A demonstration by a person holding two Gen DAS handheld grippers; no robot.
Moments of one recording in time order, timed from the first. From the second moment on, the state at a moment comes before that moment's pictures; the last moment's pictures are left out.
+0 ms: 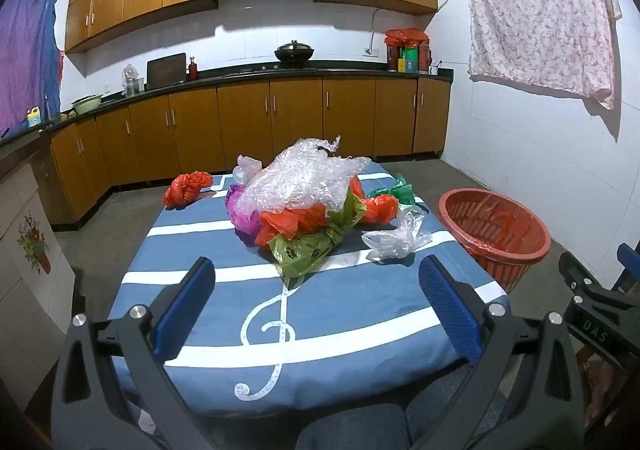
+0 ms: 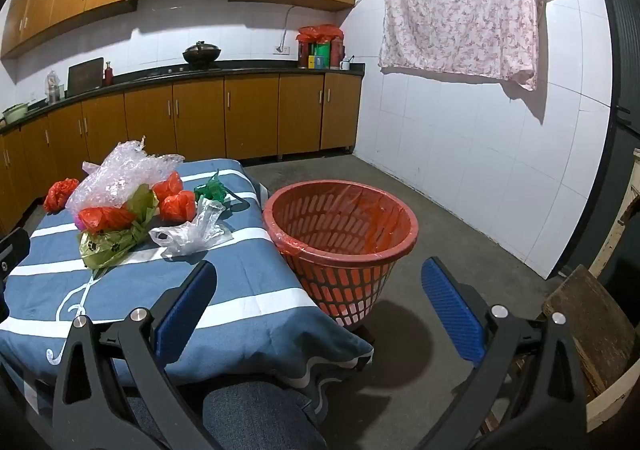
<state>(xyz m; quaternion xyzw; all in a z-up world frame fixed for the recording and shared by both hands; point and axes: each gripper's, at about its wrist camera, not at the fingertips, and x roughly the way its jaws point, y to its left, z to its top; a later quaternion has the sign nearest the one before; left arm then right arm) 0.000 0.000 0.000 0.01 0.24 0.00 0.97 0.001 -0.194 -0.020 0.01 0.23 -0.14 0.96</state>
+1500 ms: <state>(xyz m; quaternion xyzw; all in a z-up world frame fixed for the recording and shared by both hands) -0.002 -0.001 0.000 0.01 0.24 0.00 0.97 0.001 -0.195 -0.021 0.01 0.23 -0.14 0.96</state>
